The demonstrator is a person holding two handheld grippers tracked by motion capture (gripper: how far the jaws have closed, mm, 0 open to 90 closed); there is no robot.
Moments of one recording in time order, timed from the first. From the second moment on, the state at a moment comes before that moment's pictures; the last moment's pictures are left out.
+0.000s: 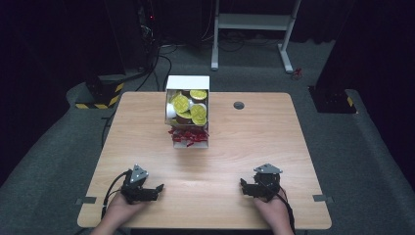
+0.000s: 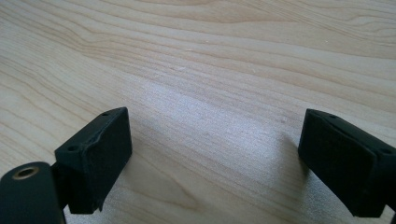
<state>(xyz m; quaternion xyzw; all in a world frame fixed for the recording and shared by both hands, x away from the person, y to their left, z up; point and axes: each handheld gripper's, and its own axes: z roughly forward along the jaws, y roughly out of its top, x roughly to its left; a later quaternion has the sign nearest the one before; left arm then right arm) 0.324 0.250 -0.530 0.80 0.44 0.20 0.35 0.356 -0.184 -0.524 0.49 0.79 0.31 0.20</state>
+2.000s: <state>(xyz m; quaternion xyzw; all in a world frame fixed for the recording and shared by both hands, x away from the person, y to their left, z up) 0.322 0.252 -0.530 0.80 0.45 0.20 0.35 0.353 -0.141 -0.469 0.40 0.80 0.39 0.21</state>
